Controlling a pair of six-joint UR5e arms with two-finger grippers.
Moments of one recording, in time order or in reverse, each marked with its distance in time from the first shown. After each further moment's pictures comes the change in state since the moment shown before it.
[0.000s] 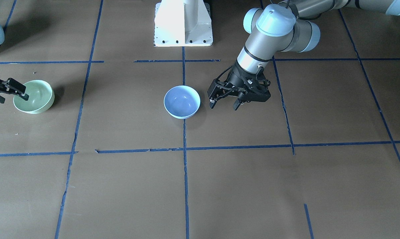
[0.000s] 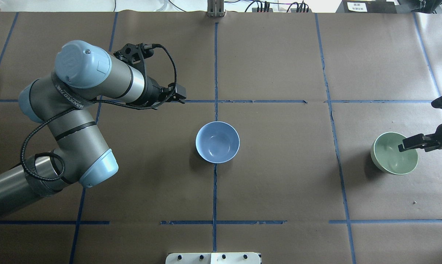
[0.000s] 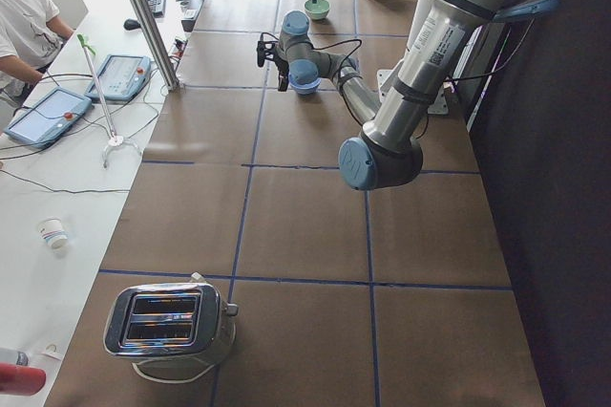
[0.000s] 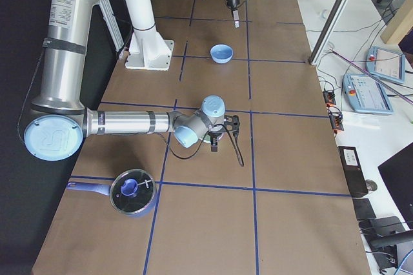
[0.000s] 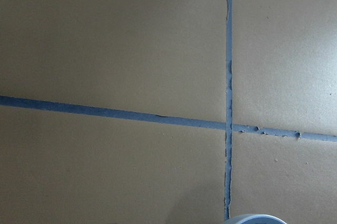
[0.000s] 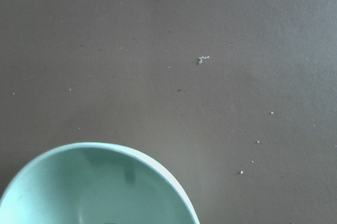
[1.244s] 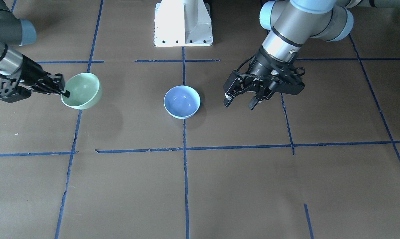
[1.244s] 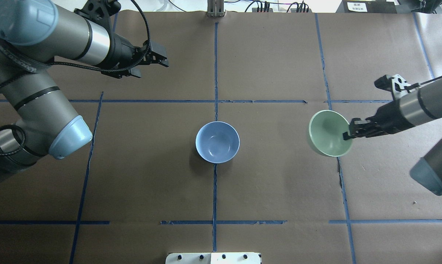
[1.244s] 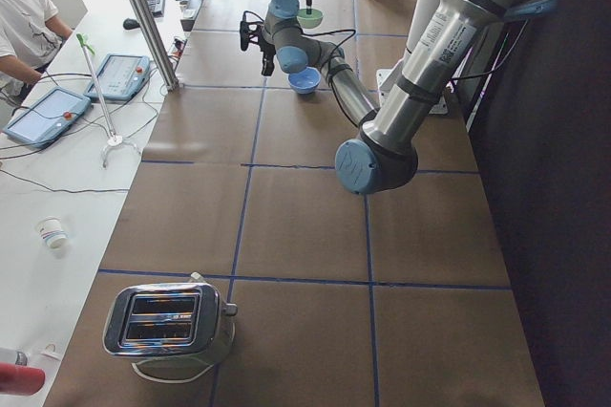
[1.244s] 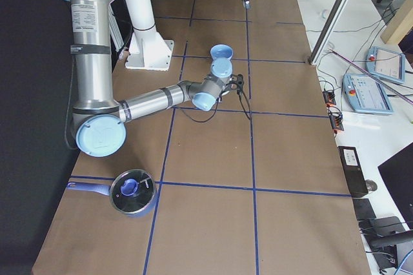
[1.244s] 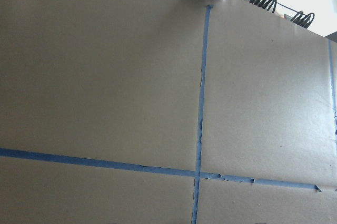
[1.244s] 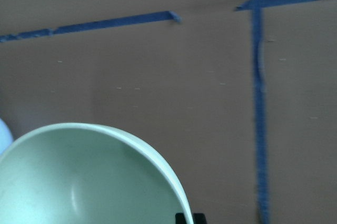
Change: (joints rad) left arm -0.164 0.013 -0.104 -0.007 -0.091 -0.039; right arm -0.150 0.288 0.123 -0.005 0.055 0.420
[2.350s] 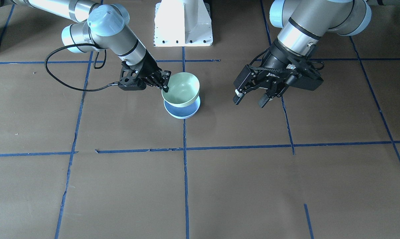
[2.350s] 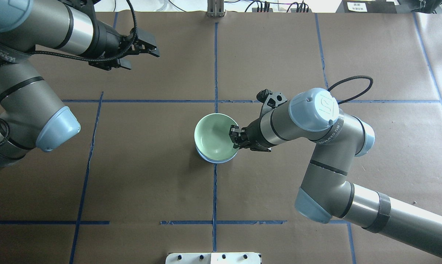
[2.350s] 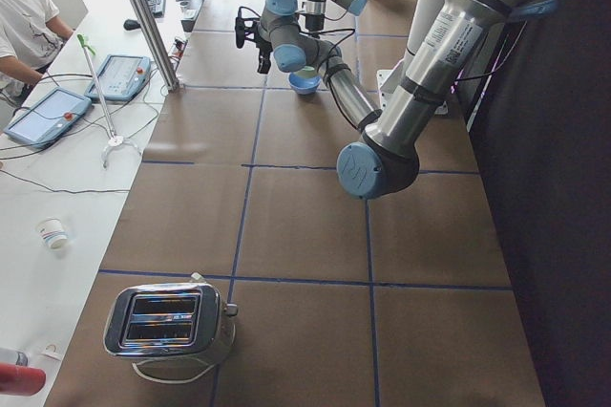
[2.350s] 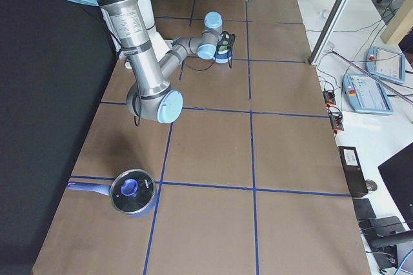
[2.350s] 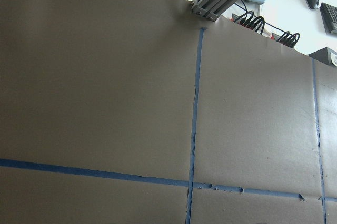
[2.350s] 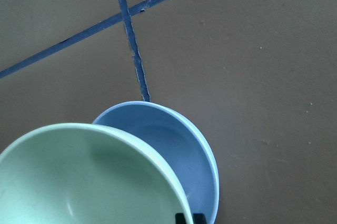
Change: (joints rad) left arm -0.028 0.012 -0.012 -0.003 -0.020 -0.002; right arm -0.324 0.405 -0.073 -0.213 -0.369 0.411
